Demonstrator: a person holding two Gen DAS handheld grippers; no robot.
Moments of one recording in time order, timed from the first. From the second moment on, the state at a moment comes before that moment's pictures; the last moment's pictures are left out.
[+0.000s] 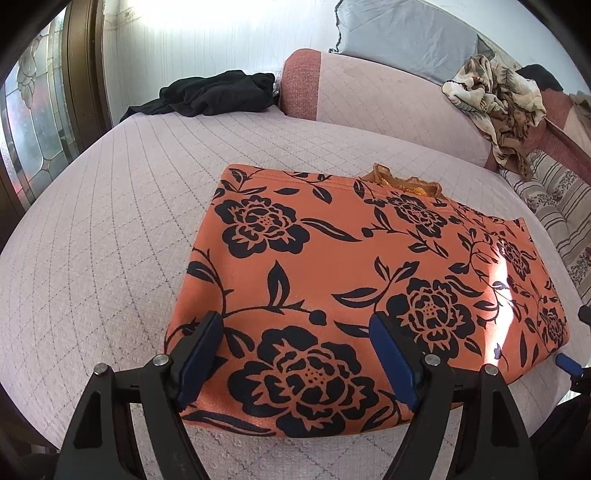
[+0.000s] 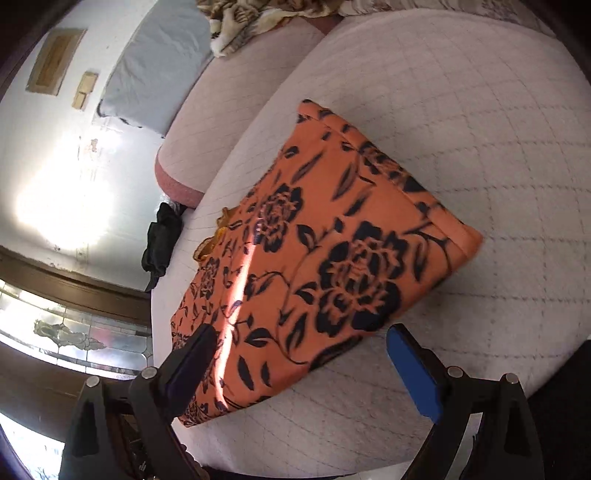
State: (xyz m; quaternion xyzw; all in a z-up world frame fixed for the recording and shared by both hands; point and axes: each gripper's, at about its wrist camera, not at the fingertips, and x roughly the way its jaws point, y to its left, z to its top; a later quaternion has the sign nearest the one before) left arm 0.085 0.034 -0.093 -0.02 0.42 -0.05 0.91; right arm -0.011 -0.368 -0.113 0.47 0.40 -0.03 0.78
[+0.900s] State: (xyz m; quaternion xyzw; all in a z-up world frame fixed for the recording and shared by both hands) left arm 0.101 -0.049 -0.094 0.05 0.47 -0.05 0.88; right arm 0.005 -0.419 -0.138 0.50 0.35 -0.03 0.79
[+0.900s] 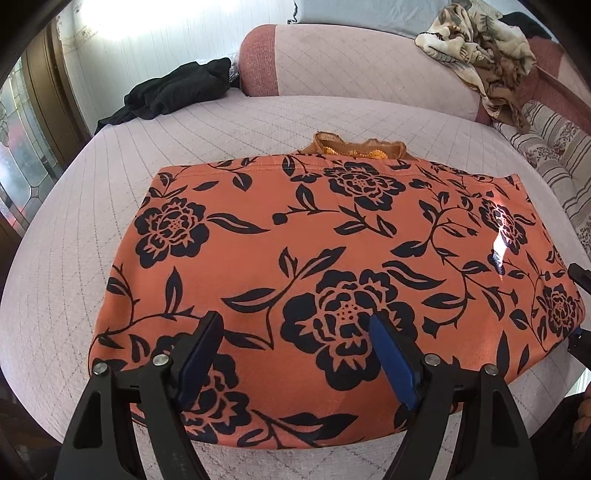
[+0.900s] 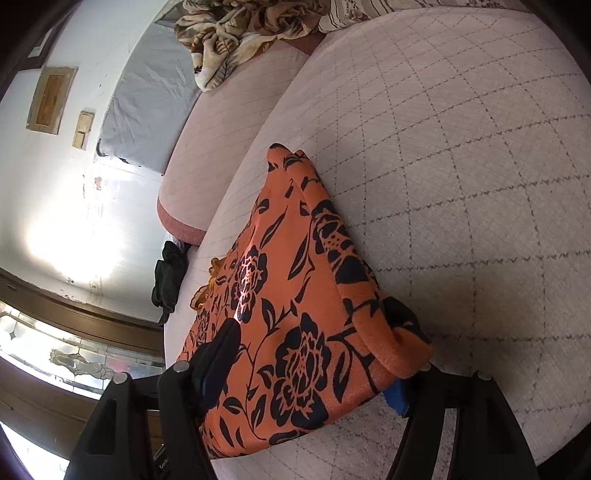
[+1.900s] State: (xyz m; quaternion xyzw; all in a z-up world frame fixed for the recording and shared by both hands) left arm 0.109 -0.038 -0.109 0.06 0.47 -0.05 0.88; right arm 0.026 -0.403 -0.126 0.44 0.39 -0.06 0.81
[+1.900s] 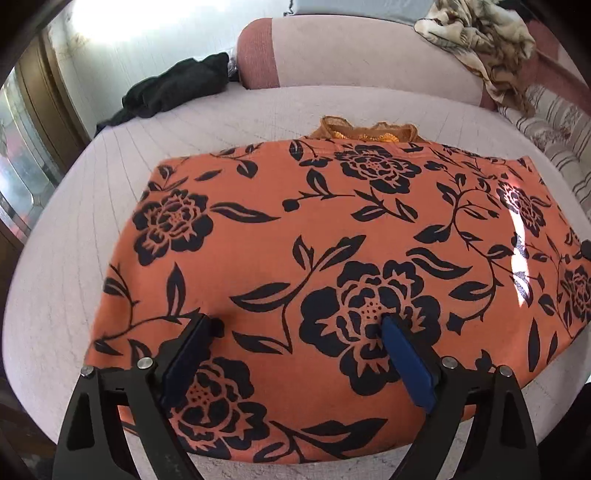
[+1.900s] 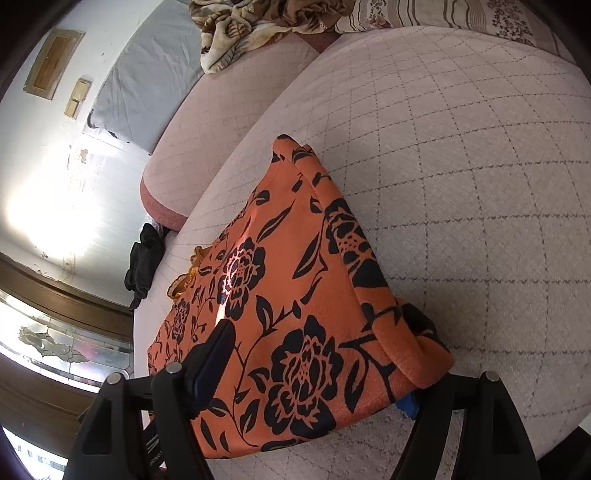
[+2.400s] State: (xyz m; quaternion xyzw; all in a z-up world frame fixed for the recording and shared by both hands) left arm 0.113 -0.022 -0.091 0.03 0.46 -0.04 0.89; right arm 0.032 -0.401 -0.126 0.43 0.40 -0.06 0.81
